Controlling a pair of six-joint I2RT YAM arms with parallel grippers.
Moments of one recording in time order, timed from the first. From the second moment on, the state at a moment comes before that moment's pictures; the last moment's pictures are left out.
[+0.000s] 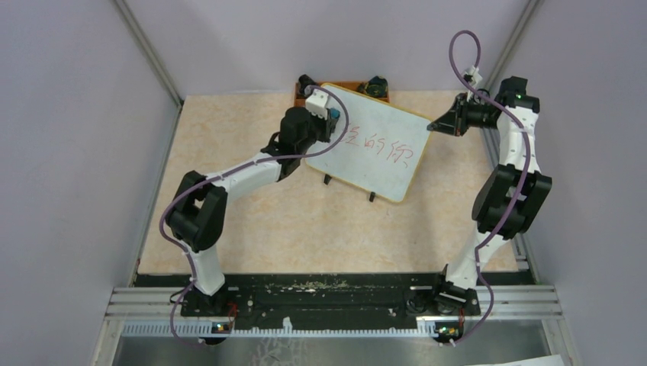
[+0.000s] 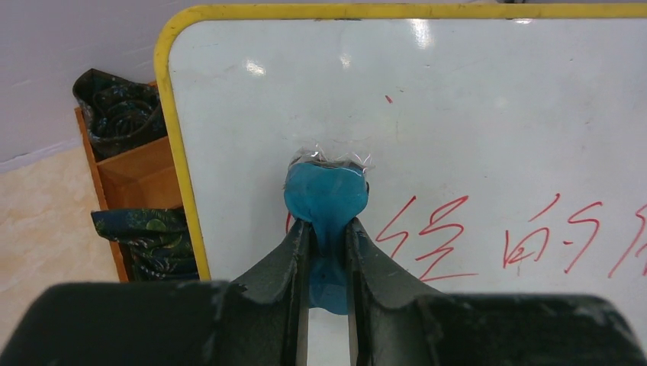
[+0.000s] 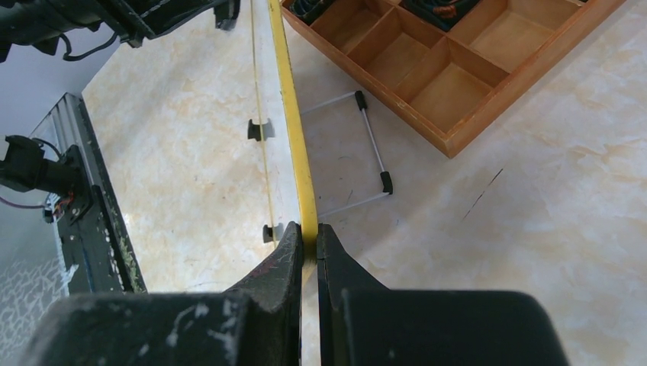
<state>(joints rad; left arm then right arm) -0.63 1.83 1.30 0.40 -0.09 -0.07 -0.32 1.88 1.80 -1.07 -1.20 -0.68</state>
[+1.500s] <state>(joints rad) -0.60 1.96 1.38 0.55 -0.08 -0.08 -0.32 1.88 1.80 -1.20 -1.20 -0.79</state>
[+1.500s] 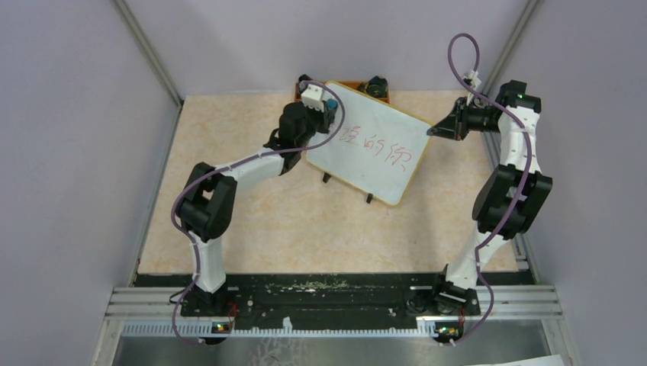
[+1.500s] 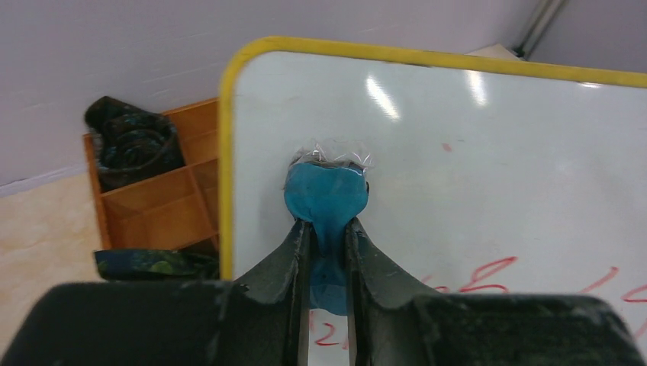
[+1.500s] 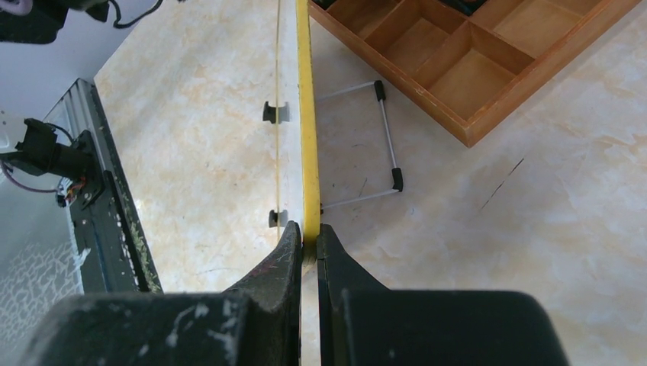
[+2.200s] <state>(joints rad) -0.61 1.96 1.32 0.58 -0.06 -0.12 -0.32 1.88 1.80 -1.22 -1.20 -0.79</state>
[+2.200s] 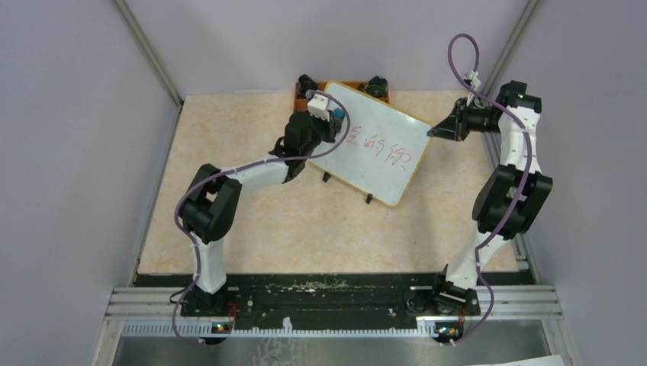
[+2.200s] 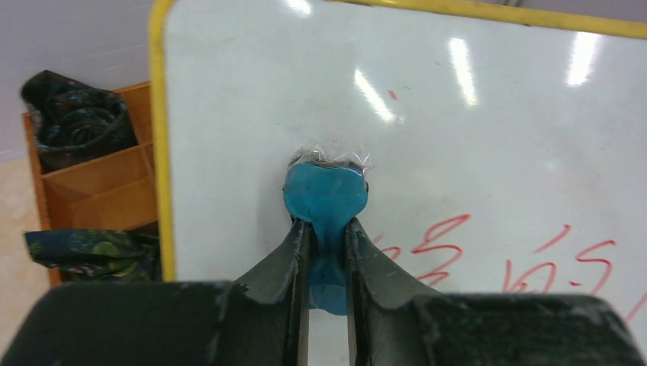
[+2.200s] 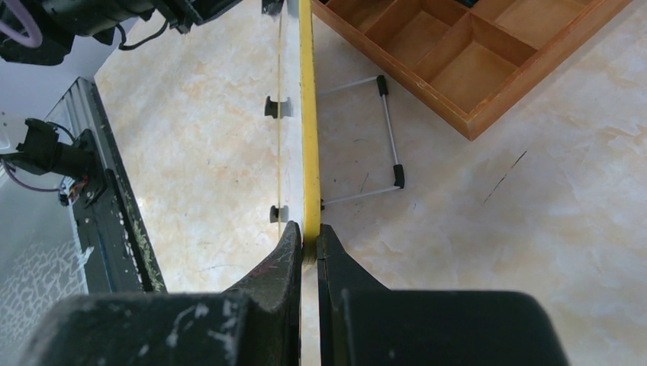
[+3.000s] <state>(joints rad) -0.52 1.93 1.18 0.62 -0.03 -0.16 -0.32 1.89 1.81 -1.24 -1.20 -0.81</state>
